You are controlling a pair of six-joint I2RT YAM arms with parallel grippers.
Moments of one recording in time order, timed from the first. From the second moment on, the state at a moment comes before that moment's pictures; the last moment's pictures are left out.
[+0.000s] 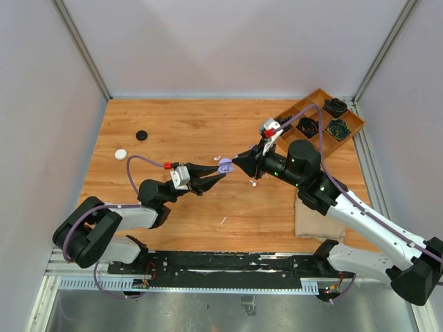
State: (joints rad) left arm -0.59 1.35 0.28 1.53 0.61 -0.09; right arm 0.78 1.02 0.92 -0.04 -0.19 0.17
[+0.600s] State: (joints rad) left arm -0.59 1.33 0.28 1.53 0.57 -0.11; right arm 0.79 1.04 0.85 0.14 -0.21 0.22
